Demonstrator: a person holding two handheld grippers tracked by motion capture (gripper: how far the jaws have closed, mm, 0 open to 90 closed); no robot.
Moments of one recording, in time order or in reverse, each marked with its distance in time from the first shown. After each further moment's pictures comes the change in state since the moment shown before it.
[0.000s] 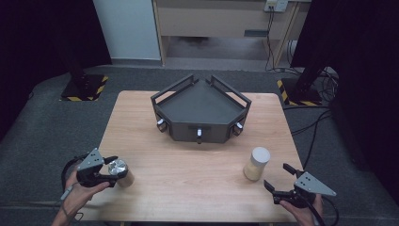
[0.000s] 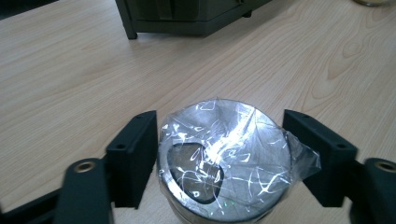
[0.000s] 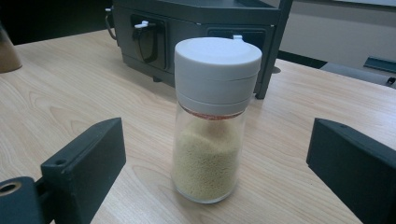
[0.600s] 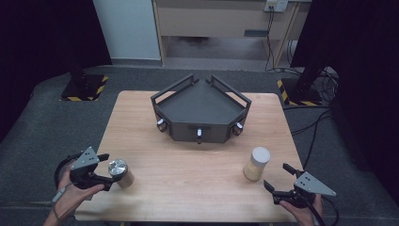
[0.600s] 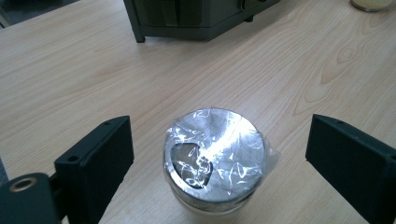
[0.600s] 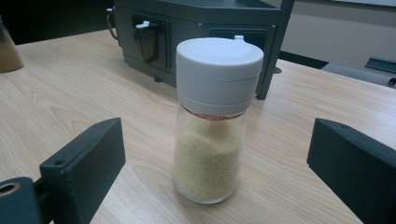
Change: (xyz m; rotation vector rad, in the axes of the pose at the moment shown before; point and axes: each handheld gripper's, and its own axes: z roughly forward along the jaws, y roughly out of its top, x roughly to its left) left arm -0.007 0.019 -0.018 0.029 0.021 -0.029; right arm 0.000 0.000 0.000 0.001 0.005 -0.001
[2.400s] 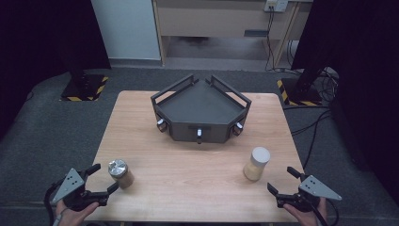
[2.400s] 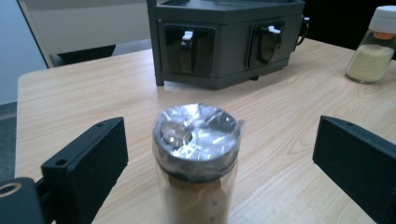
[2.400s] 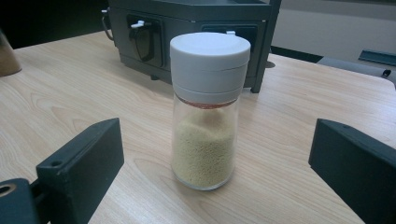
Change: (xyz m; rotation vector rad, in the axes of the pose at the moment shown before) left arm -0.046 -0.100 -0.013 -0.337 0.110 -0.087; right arm 0.003 -0.003 -0.013 0.003 -0.021 0.032
